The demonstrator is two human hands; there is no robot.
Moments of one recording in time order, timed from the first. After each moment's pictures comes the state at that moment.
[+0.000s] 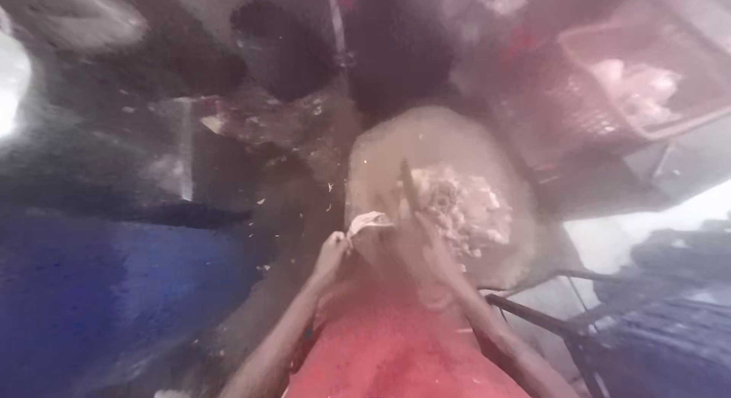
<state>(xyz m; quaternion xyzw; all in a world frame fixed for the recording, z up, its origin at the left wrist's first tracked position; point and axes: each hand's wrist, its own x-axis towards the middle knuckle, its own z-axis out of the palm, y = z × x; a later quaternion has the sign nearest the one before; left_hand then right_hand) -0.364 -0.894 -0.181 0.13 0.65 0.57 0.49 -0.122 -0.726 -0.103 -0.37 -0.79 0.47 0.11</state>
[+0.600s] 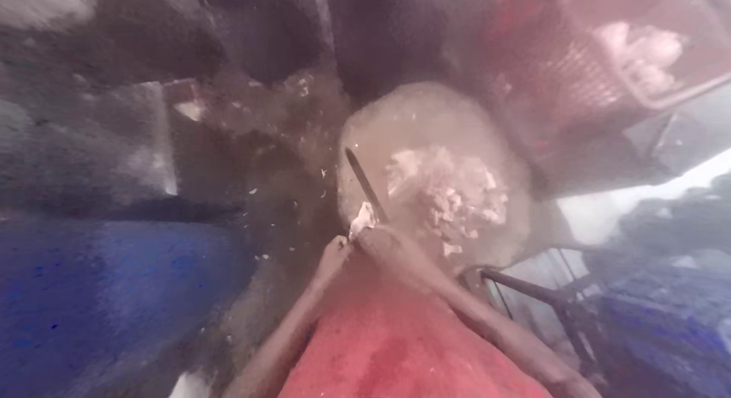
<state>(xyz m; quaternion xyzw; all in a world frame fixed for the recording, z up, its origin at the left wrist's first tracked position) -0.346 -0.916 -0.219 0.22 0.73 0.40 0.51 -0.155 -0.770 -0.085 -0.27 -0.78 0.56 0.07</state>
